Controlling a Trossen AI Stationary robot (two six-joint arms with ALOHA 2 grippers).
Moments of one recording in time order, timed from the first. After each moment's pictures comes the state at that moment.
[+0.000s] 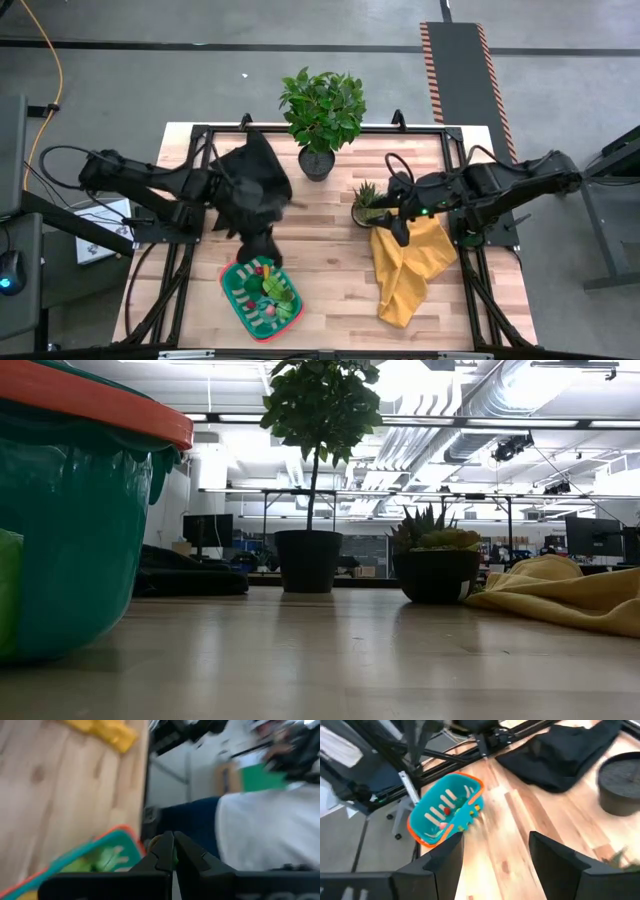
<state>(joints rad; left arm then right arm) -0.09 1.26 1.20 -0.57 0.44 -0.77 0.26 1.17 1.27 -0.65 0.18 0.56</state>
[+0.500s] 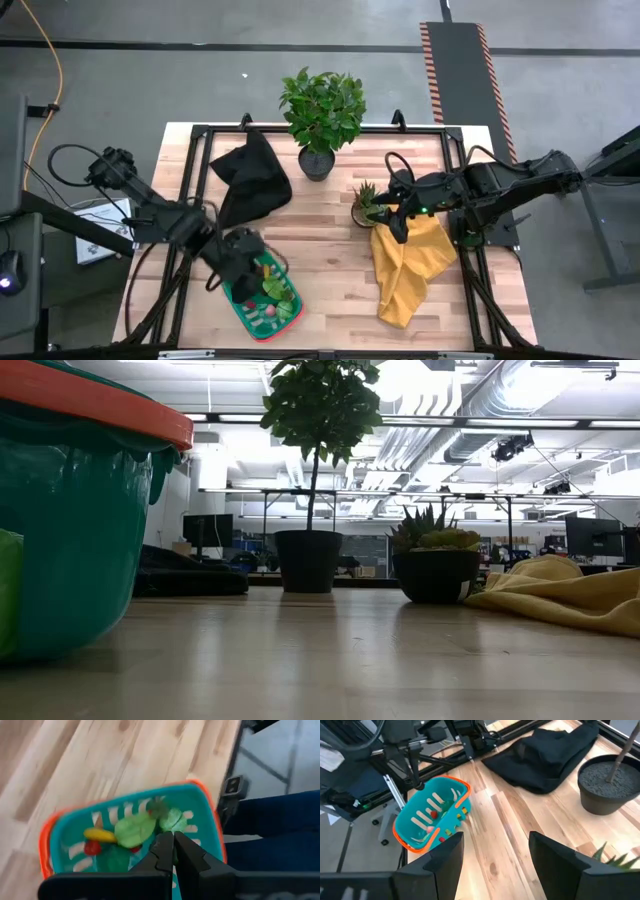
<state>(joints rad) -0.49 1.33 1.20 -0.86 -0.15 -0.99 0.26 1.16 1.27 -0.68 0.24 0.57</state>
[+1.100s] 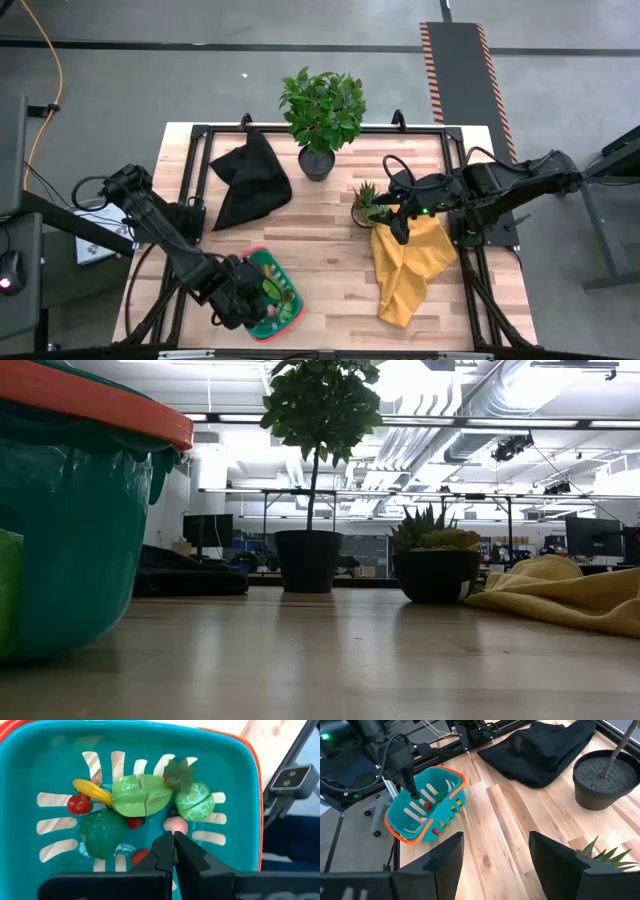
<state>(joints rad) -0.68 1.58 1.20 -0.86 -0.28 -1.41 0.26 1.16 1.27 -0.73 0.24 0.54</state>
